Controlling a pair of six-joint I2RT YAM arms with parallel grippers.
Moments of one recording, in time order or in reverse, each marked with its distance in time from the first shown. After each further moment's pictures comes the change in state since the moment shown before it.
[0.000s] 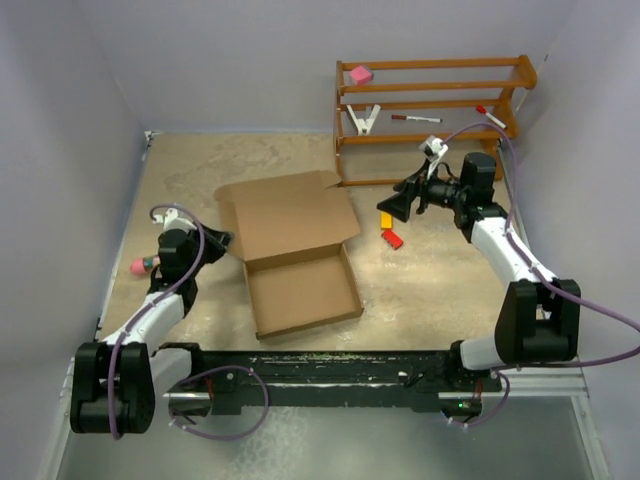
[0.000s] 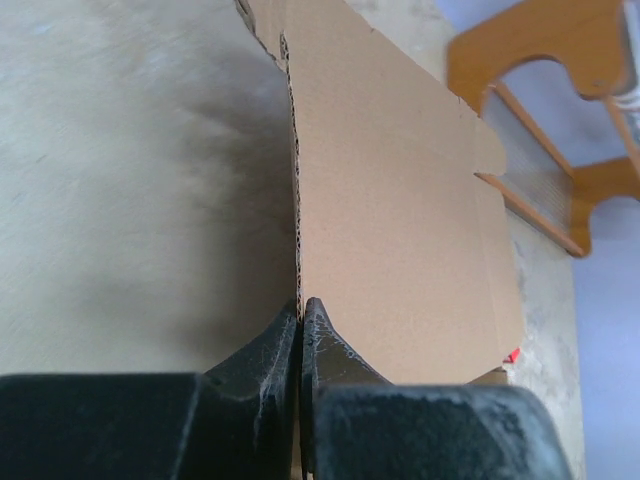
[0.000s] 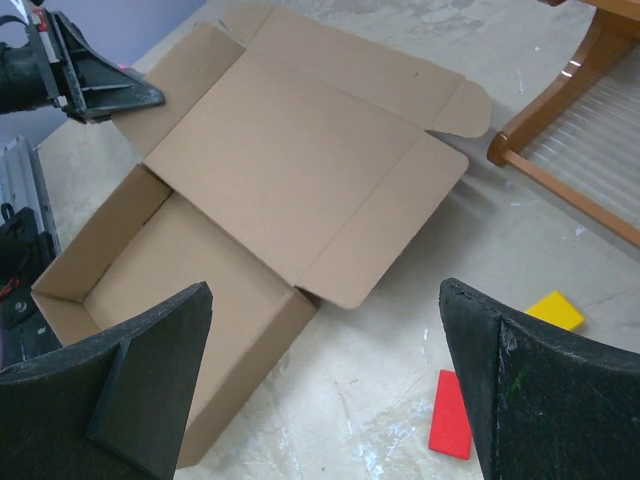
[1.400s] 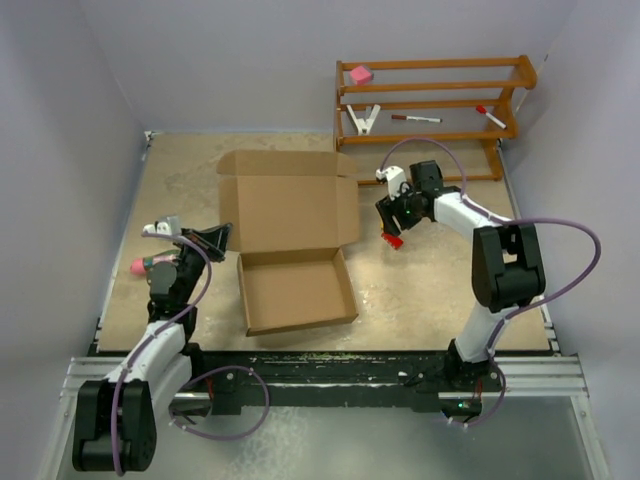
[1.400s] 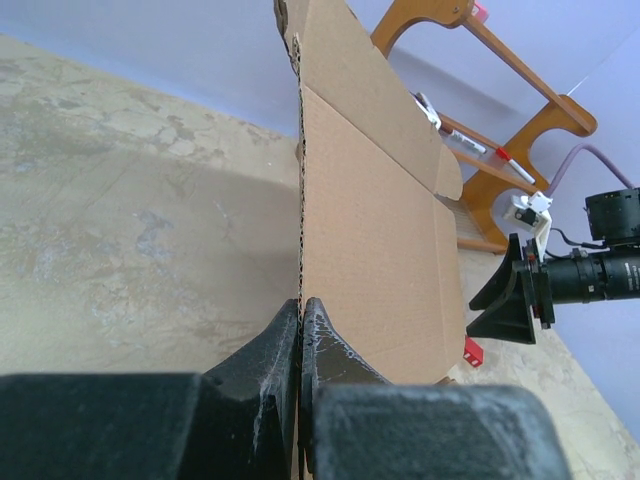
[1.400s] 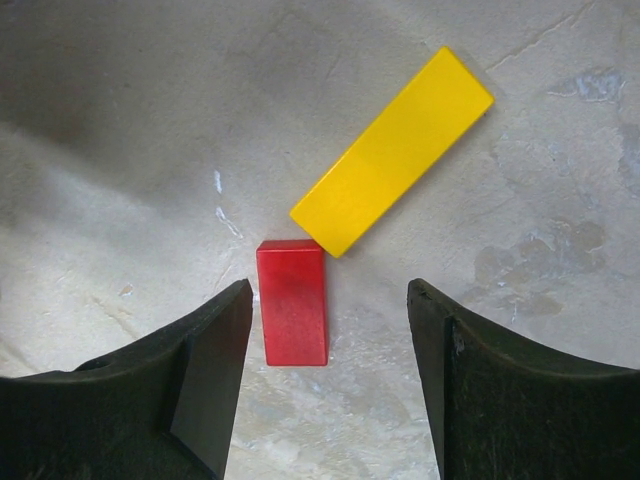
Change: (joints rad) left arm 0.000 -0.198 -0.208 0.545 0.141 0.162; right arm 0.154 0.364 0.193 -0.452 0.685 -0.415
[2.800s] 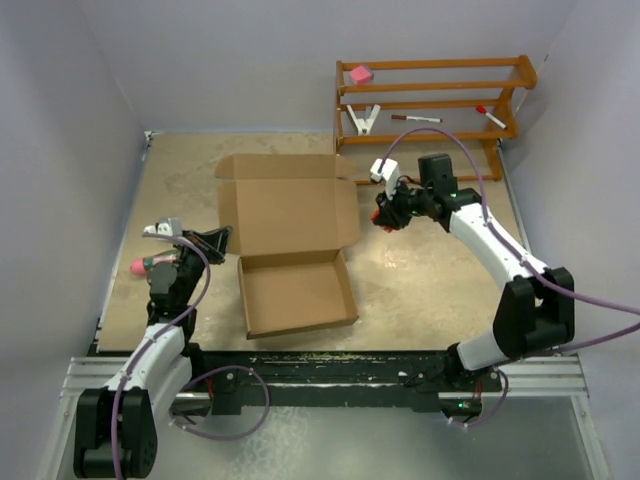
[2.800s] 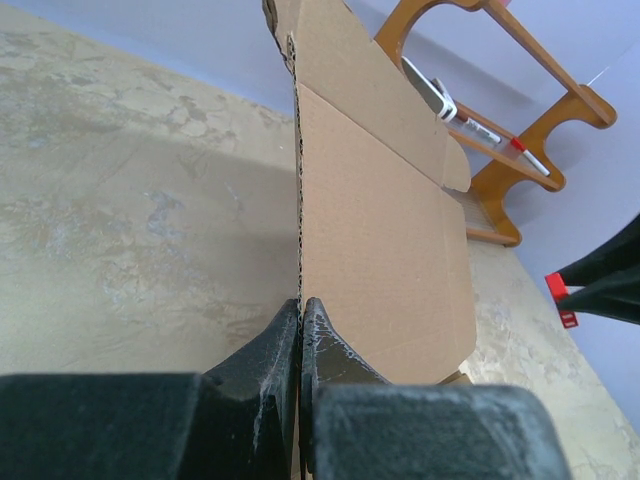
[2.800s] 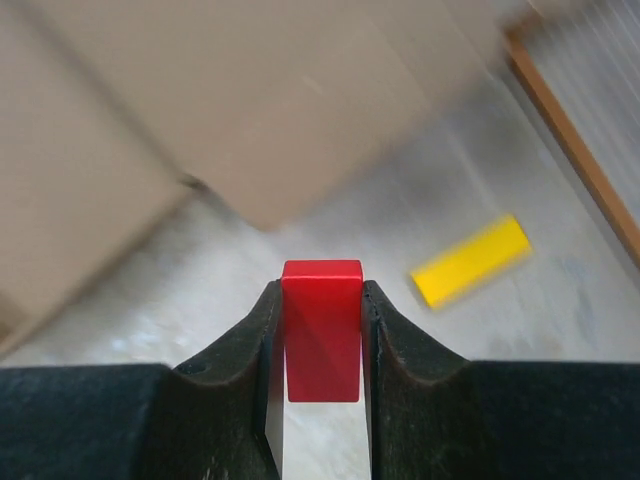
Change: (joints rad) left arm 0.000 -0.058 0.000 -0.098 -0.009 0.007; right arm 0.047 -0.285 -0.019 -0.092 -0.221 -0.179
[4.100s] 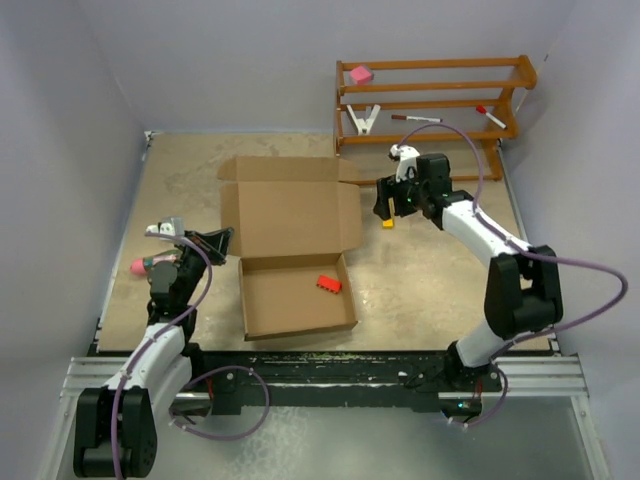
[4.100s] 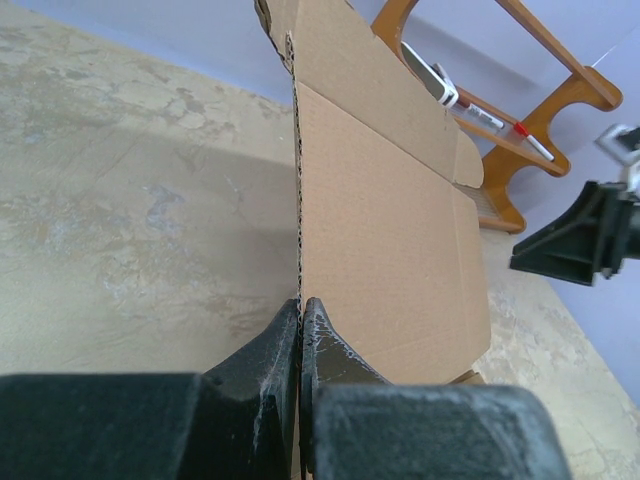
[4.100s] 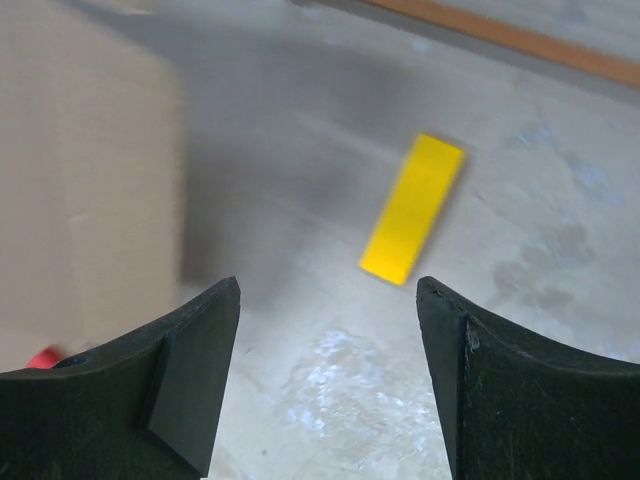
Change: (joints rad) left arm 0.000 0.016 0.000 -0.005 0.021 0.026; right arm -0.011 0.068 -0.043 0.249 0.186 0.515
